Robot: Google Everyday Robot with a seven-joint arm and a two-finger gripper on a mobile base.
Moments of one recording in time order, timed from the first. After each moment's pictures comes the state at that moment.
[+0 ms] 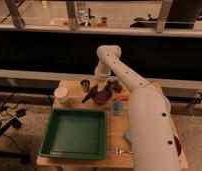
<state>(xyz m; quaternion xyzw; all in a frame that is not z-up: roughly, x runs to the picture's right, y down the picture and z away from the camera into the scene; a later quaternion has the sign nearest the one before) -0.006 -0.017 0.906 -0.31 -0.22 -0.22 0.90</state>
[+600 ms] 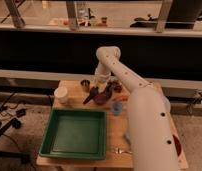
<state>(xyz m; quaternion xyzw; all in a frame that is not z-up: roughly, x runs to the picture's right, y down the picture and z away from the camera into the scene) 0.002 -0.010 0.911 -0.31 -0.21 -0.23 0.90</state>
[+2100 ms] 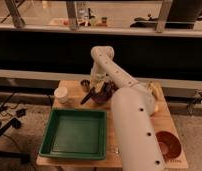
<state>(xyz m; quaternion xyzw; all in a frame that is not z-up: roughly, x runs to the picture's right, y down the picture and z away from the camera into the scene) -0.022 -0.007 0.929 -0.35 -0.21 -0.24 0.88</state>
